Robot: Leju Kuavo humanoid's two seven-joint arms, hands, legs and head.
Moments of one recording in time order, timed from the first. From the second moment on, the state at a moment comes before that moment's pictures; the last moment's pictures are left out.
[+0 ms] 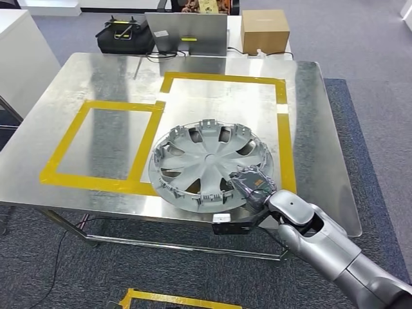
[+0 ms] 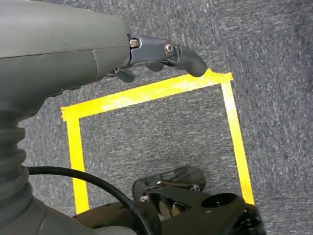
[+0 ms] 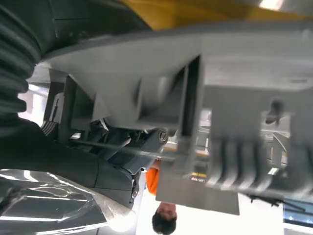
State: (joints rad) left arm -0.07 -0.16 1.10 -0.25 -1.35 0.19 -0.51; right arm -0.51 -0.31 0.72 -1.32 1.09 -0.02 -0.08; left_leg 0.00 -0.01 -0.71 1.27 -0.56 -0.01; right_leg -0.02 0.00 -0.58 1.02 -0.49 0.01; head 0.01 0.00
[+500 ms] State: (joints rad) left arm -0.07 -0.16 1.11 -0.25 -1.31 0.22 -0.50; right arm -0.53 -0.37 0.73 -1.34 0.92 0.01 -0.08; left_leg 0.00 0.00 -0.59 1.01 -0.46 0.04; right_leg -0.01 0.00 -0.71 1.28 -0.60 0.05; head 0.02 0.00
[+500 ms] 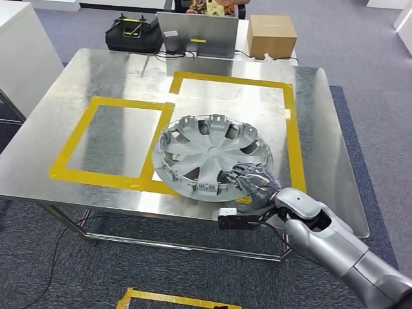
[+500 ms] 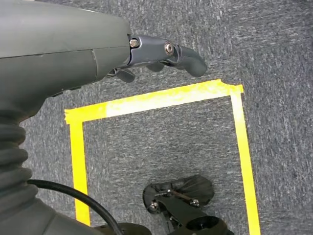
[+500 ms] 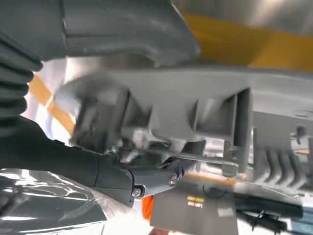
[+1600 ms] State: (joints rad) left arm -0.06 -0.19 1.16 -0.25 -1.26 0.27 -0.47; right arm -0.07 -0.27 0.41 -1.80 0.69 -0.43 -0.22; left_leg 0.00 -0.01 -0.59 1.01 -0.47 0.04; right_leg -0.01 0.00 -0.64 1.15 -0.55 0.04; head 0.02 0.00
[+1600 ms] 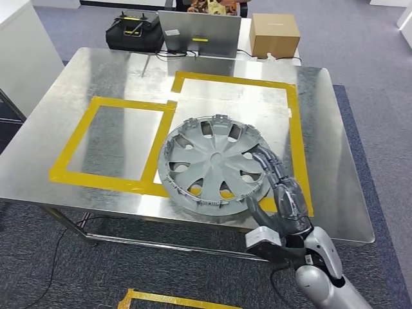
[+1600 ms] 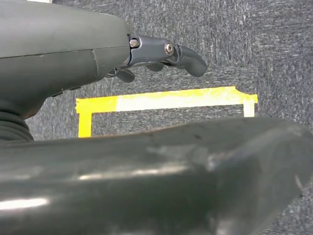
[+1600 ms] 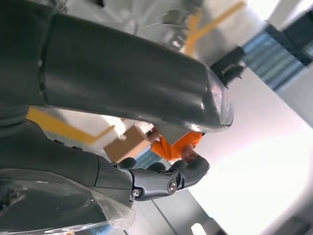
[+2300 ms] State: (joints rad) left arm -0.06 -0.21 1.19 -0.25 -1.24 0.30 -0.48; right arm 0.15 -0.12 0.20 -1.97 0.24 -0.32 -0.37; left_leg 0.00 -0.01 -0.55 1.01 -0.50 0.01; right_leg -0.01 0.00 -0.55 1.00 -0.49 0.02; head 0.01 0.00
